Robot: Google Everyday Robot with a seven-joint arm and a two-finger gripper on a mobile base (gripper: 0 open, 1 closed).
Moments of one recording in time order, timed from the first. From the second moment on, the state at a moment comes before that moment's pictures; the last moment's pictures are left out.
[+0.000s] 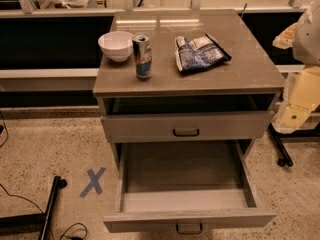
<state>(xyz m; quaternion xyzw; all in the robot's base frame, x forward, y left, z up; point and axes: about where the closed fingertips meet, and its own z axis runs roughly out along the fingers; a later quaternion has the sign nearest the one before) 0.438 -0.217 0.976 -0.60 0.78 -0.03 0.16</state>
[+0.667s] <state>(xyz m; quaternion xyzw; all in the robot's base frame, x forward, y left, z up) 0.438 -0.214 0.941 -0.60 0.79 -0.01 0.15</state>
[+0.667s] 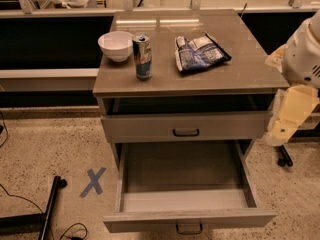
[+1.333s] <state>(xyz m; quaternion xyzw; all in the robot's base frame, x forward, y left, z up) 0.387 -0.177 0.850 -0.60 0.77 0.06 0.20</state>
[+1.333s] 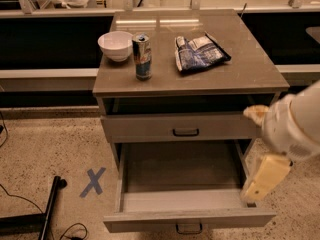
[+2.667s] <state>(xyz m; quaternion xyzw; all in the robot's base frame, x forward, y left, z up) 0.384 -0.223 0.658 -0.54 0.75 0.25 0.31</state>
